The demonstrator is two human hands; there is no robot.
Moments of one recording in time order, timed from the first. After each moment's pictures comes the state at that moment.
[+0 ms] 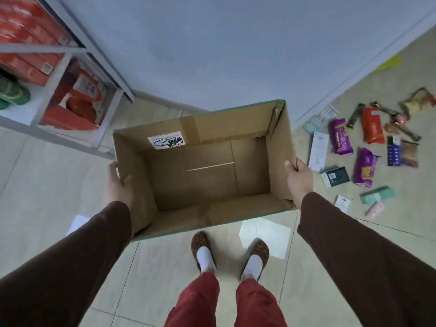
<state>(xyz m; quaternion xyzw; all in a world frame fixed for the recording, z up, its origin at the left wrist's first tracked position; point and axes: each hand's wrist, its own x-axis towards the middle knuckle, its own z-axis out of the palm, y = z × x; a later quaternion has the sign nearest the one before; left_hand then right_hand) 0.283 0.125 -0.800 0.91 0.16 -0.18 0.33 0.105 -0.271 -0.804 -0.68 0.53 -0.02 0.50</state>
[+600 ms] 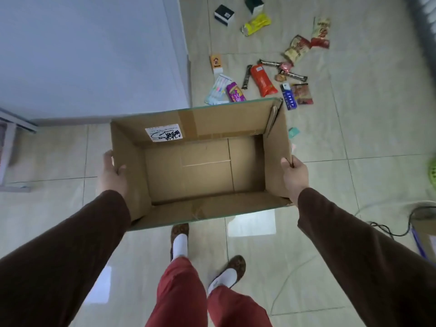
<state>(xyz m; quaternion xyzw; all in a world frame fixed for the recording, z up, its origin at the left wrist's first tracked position) 0.015 -0.166 -0.761 0.93 -0.06 -0.20 0.30 -0.310 -0.471 -0.755 -0.57 0.64 -0.11 0.49</state>
